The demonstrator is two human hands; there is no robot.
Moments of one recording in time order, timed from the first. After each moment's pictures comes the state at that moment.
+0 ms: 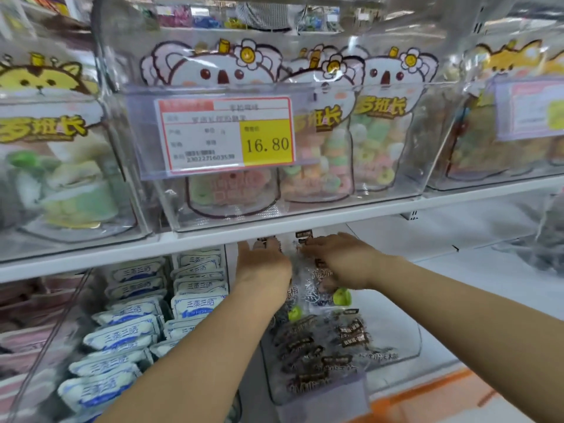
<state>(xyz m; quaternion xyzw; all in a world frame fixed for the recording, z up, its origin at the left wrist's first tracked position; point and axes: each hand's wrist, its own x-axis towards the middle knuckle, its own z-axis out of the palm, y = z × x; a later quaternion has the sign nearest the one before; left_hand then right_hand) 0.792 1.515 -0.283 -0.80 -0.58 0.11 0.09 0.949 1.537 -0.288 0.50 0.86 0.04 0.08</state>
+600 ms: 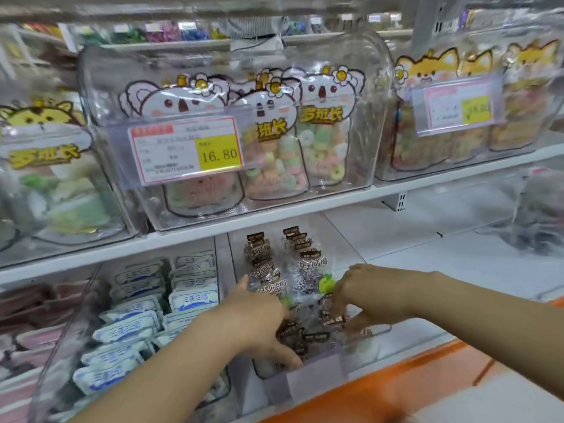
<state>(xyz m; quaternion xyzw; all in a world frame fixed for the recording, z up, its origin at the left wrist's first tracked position) 0.782 1.457 -0.284 -0.86 -0.44 0.23 -0.06 0.994 1.460 -0.287 0.41 0.89 -0.04 0.18</state>
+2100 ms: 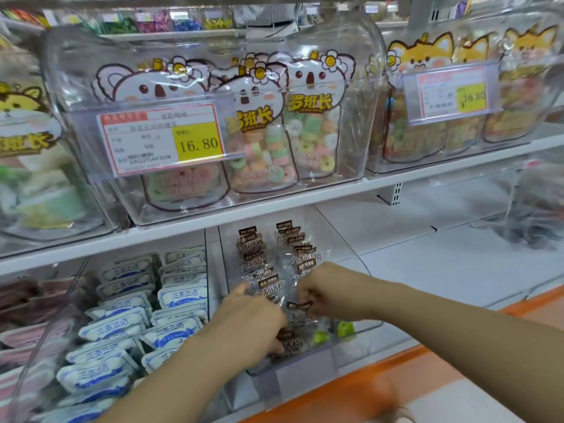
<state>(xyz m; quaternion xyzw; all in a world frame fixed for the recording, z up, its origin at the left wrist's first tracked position) 0.786 1.439 -0.292 -0.88 -0.44 0.14 0.04 0.961 1.464 -0.298 0.47 0.87 -0.15 -0.01</state>
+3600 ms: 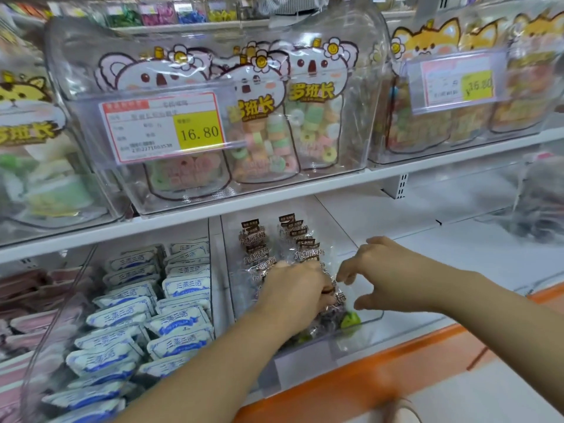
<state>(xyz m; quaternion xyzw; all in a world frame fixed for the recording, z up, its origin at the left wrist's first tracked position) 0.840 1.450 -0.299 -0.89 -0.46 -0.02 -0.04 1.005 1.432 -0.265 0.52 0.85 -0.02 0.07</state>
